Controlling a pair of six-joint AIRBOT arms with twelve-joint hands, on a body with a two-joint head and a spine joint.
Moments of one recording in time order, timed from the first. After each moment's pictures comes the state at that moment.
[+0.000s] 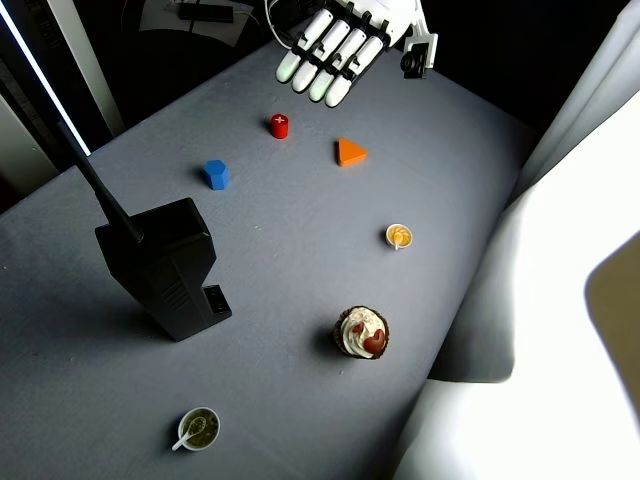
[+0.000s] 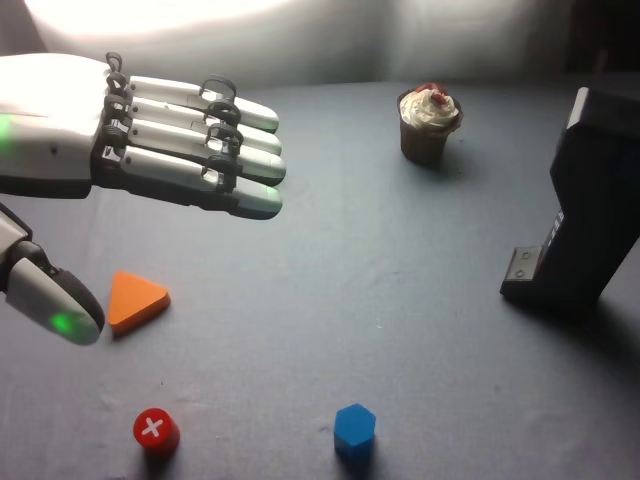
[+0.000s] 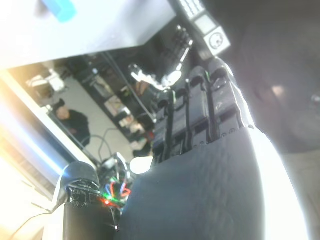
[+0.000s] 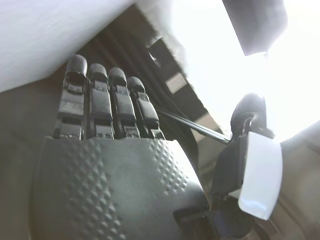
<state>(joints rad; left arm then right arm) 0.37 -0.69 1.63 1.30 -1.42 -0.16 -1.60 -0.79 0.66 0.73 1.64 0.12</state>
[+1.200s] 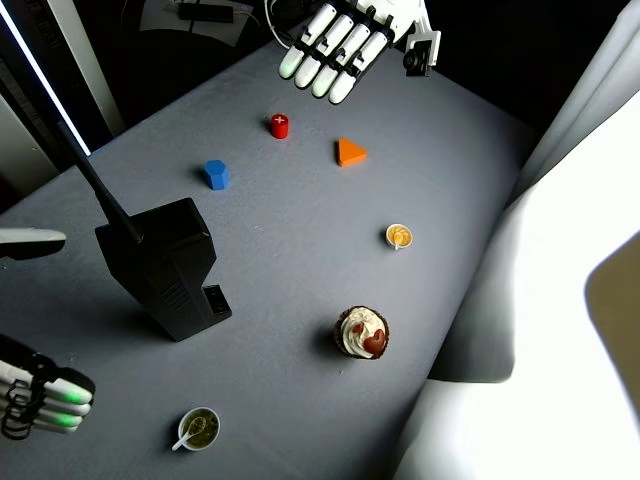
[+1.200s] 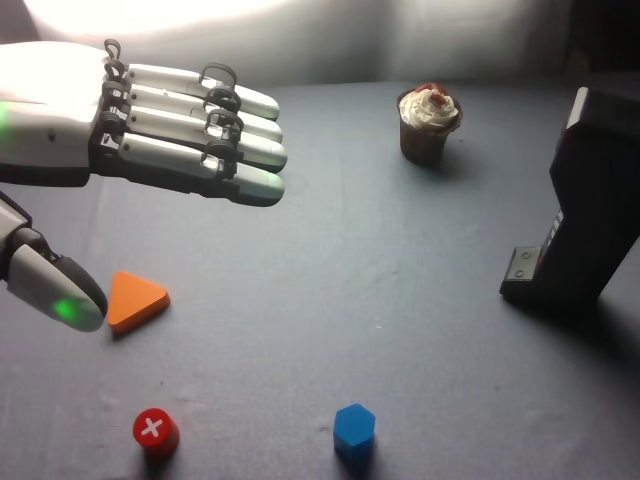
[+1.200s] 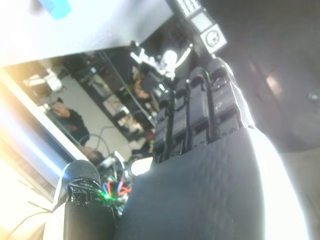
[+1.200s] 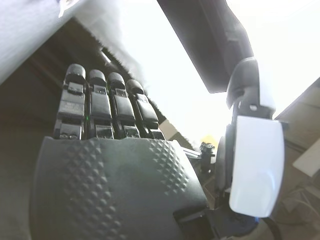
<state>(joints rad) 0.35 -0.69 1.64 1.30 -1.43 -0.18 -1.17 -0.90 0.82 0.62 1.43 -0.09</state>
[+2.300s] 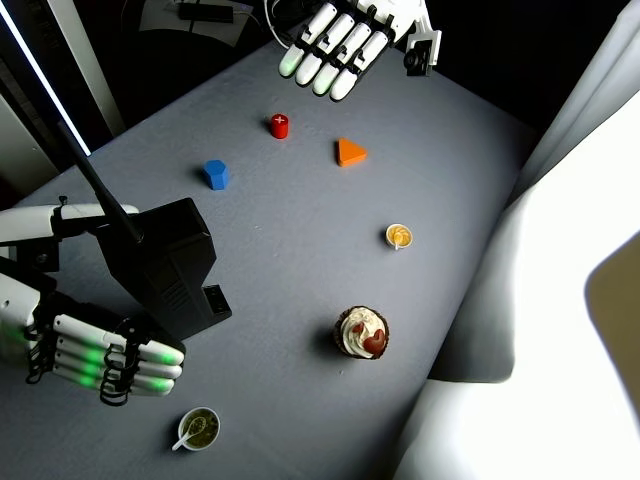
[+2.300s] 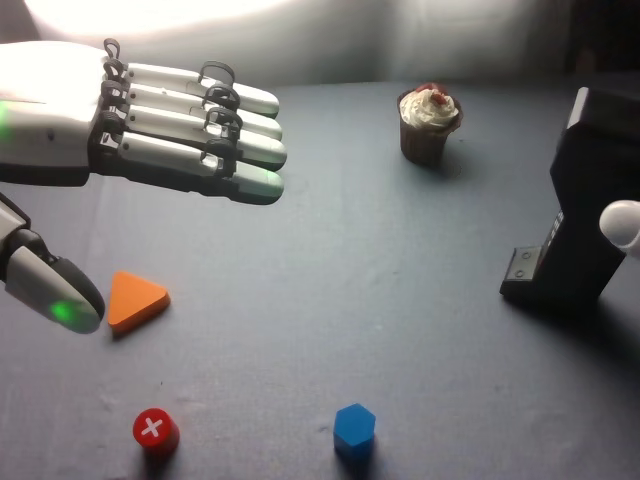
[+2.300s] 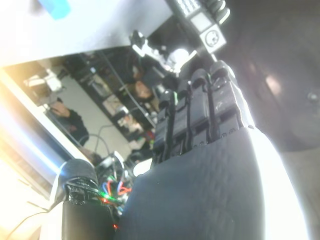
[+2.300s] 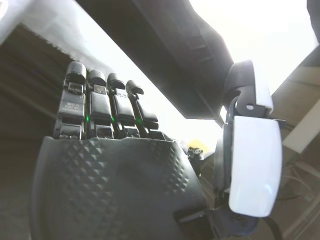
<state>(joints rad) 0.35 -0.69 1.64 1.30 -1.43 -0.18 -0.94 -0.96 0.88 0.58 1.31 -0.15</state>
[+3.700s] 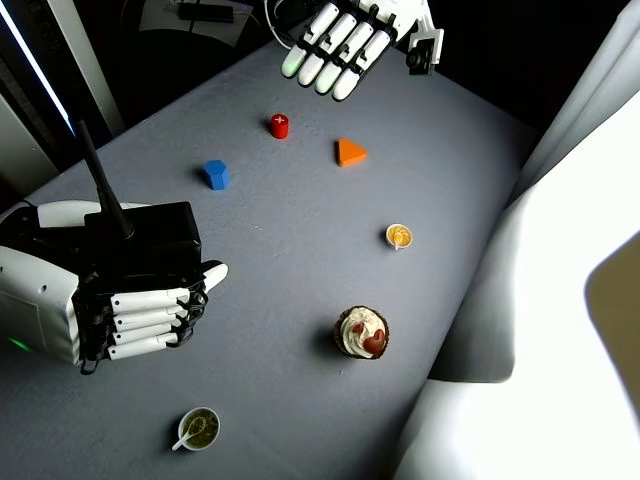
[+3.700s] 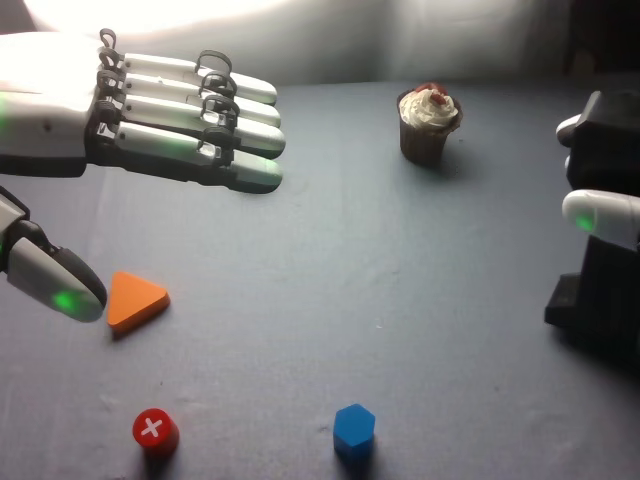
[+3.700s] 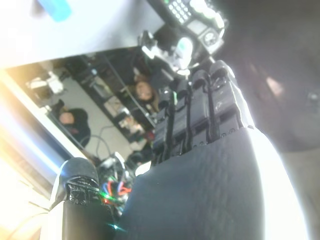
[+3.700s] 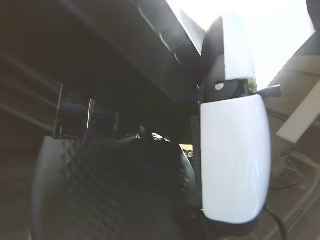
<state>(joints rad) 0.34 -0.69 1.65 1.30 -1.43 -0.18 -0.79 -0.93 0.90 0.54 1.22 -0.18</state>
